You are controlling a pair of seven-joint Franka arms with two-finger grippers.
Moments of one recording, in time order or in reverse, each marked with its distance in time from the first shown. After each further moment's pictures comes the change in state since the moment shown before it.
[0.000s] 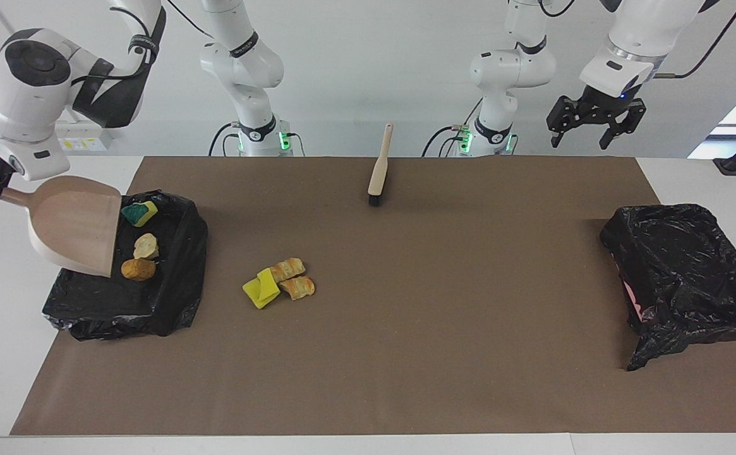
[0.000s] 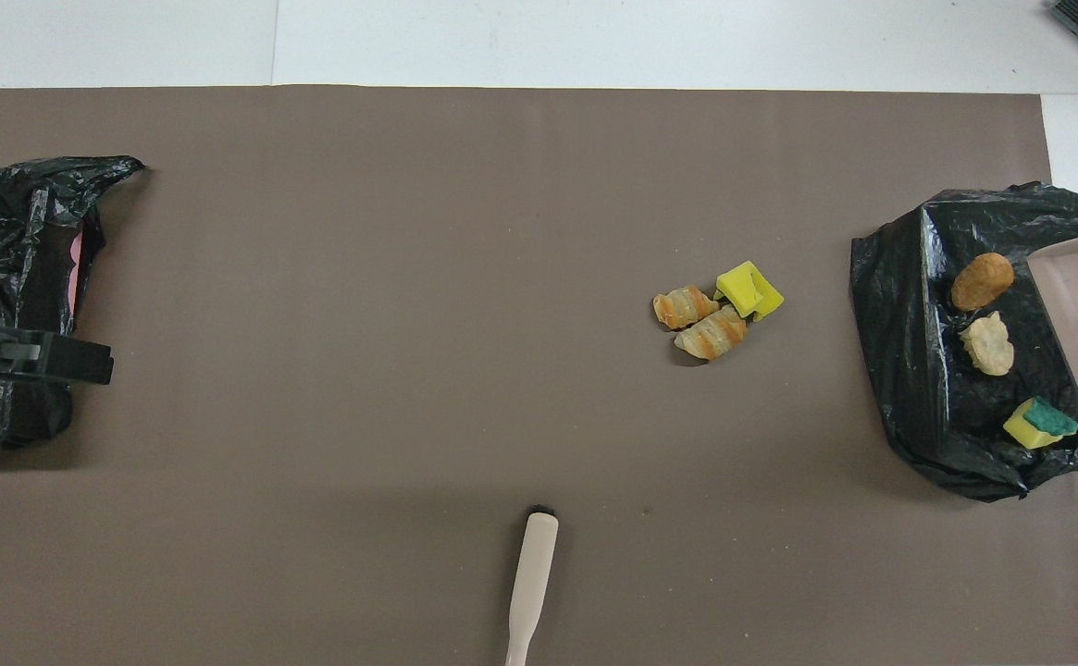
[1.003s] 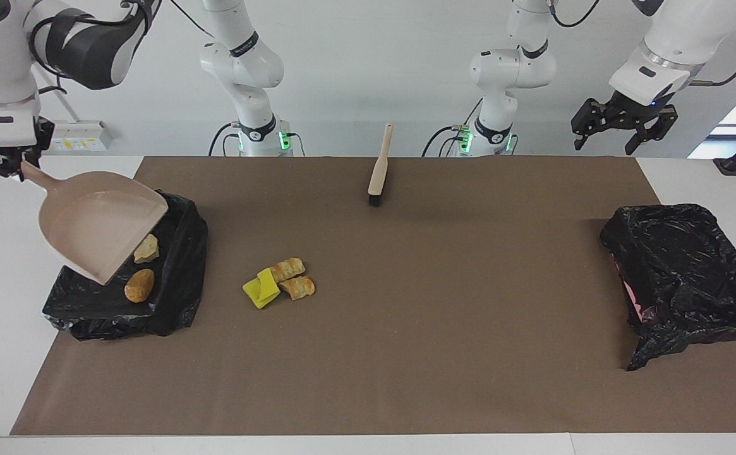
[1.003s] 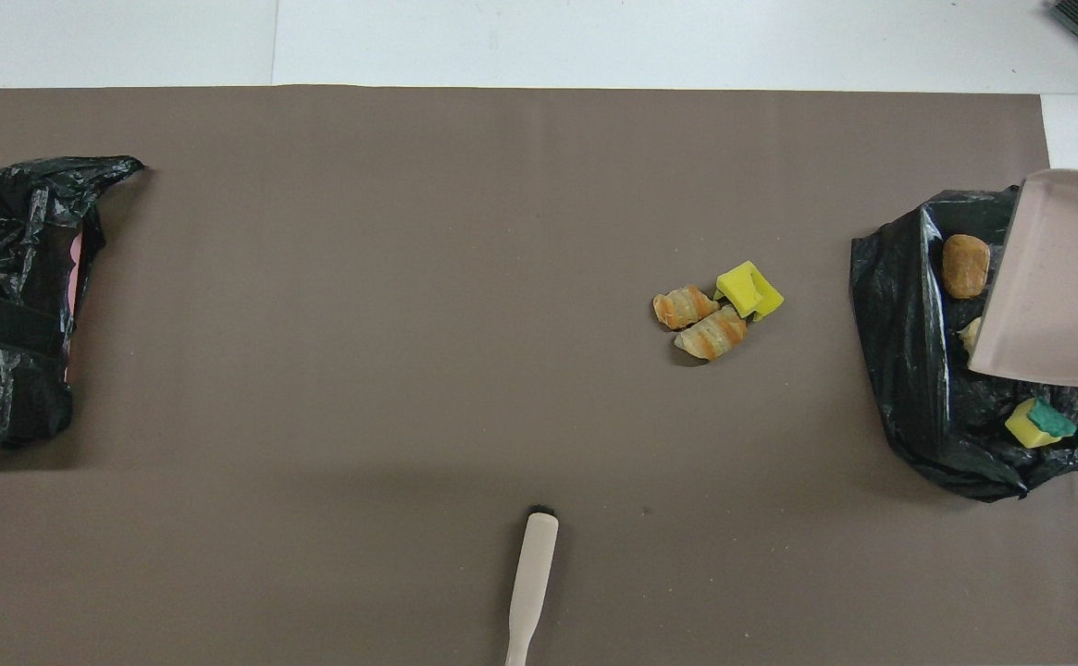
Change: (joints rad) left arm -0.066 0.098 0.106 0.149 0.016 -0.091 0.101; right arm 0.019 -0.018 0.015 0.145 0.420 -0.308 0.434
